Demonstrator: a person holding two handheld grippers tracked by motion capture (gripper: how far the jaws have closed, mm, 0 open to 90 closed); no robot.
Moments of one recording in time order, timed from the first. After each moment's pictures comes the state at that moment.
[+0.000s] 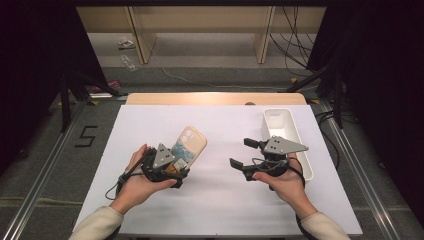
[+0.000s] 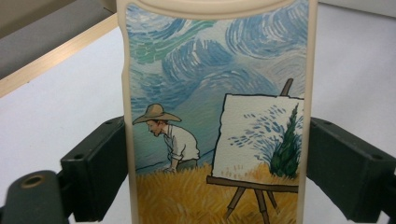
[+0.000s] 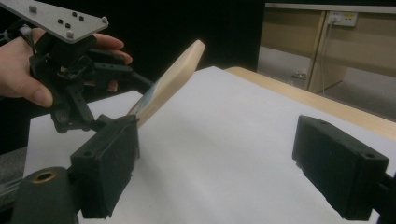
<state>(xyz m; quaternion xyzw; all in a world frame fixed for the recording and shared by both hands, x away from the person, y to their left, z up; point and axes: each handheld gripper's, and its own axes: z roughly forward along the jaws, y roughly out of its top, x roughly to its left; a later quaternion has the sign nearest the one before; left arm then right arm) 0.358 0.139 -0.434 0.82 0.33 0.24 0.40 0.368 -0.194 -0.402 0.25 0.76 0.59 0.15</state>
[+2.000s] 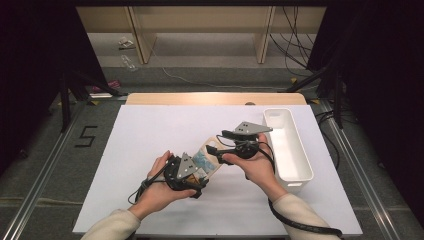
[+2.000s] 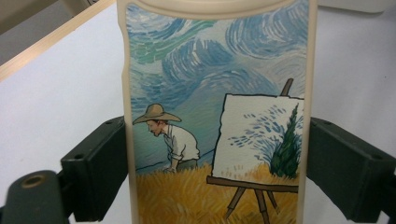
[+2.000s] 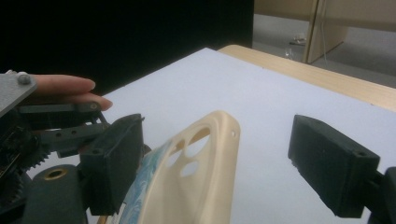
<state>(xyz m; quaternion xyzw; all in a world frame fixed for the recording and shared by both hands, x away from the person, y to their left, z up) 0.347 0.089 -0.450 0.85 0.27 0.22 0.40 0.410 -0.129 -0.402 0.31 0.77 0.54 0.12</state>
